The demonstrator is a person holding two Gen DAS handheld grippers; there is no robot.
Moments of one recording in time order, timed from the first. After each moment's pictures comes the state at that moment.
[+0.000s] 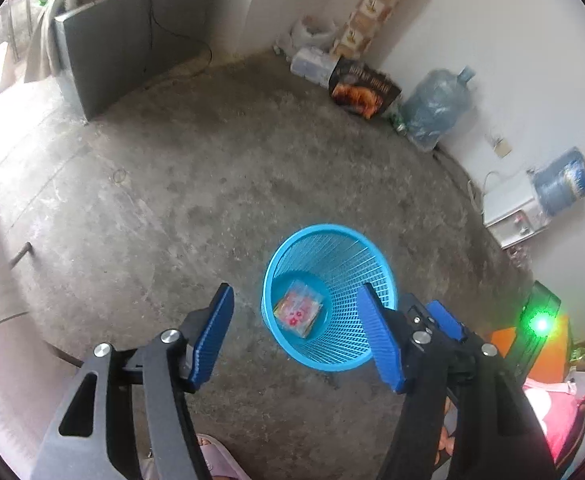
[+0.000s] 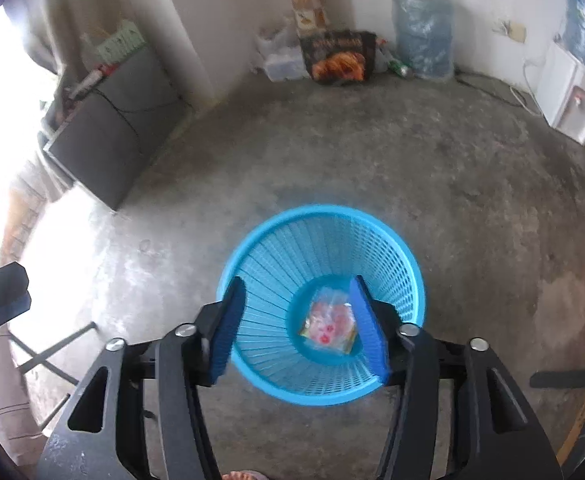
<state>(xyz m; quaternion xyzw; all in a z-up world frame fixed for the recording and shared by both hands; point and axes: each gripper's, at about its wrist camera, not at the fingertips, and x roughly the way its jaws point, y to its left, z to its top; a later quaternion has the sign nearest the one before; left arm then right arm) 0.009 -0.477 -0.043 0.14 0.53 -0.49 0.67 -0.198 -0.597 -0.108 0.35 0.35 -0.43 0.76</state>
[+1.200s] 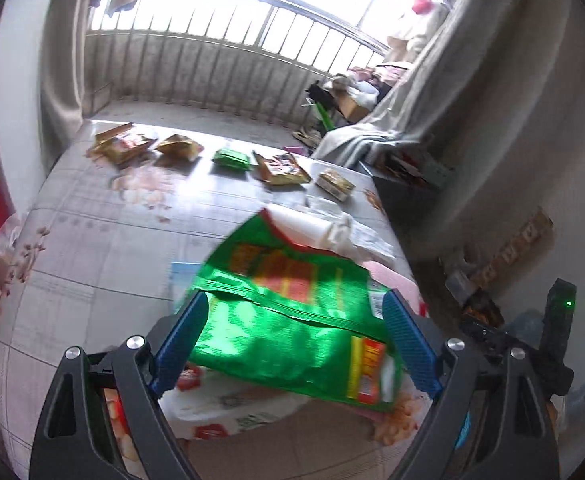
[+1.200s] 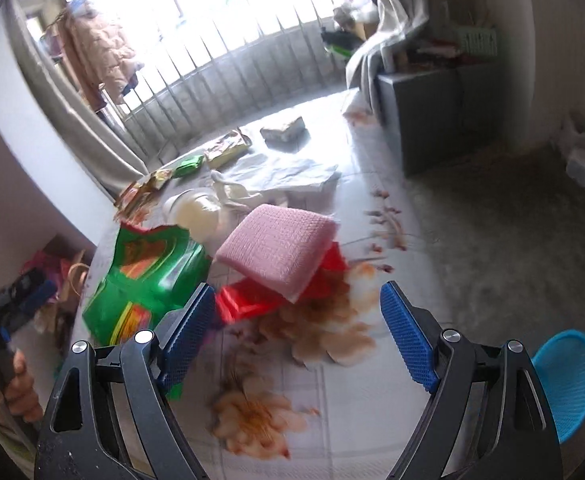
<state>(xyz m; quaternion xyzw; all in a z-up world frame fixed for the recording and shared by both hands) 0.148 0.032 0.083 -0.11 0.39 -0.23 0.89 0.068 -0.341 0.036 0.22 0.41 -0.03 0.89</state>
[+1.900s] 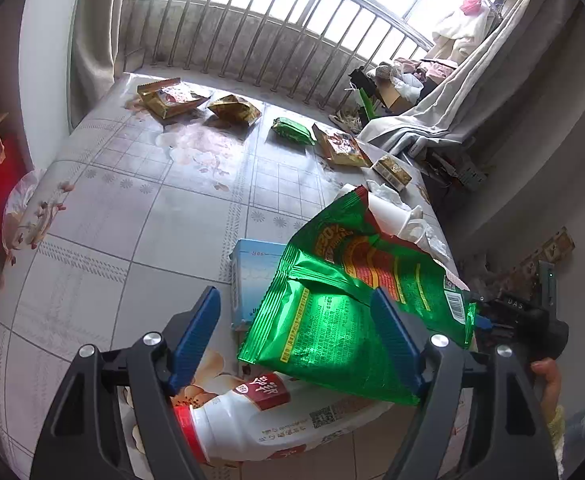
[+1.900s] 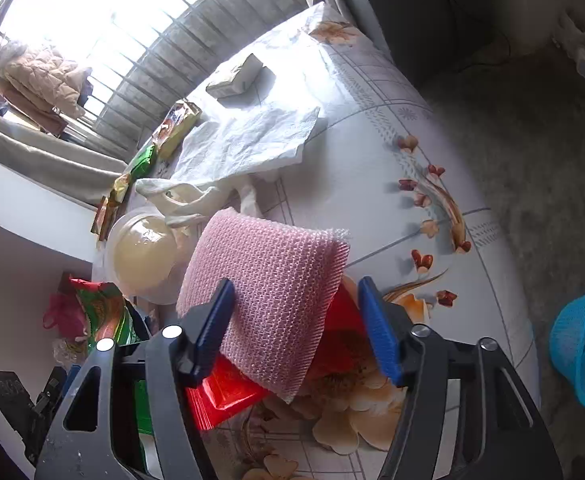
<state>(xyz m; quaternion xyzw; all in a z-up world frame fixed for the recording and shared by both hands) 0.175 0.073 0.040 -0.14 0.43 -0.18 0.87 0.144 -0.357 -0.017 0.33 0.48 -0.03 0.81</state>
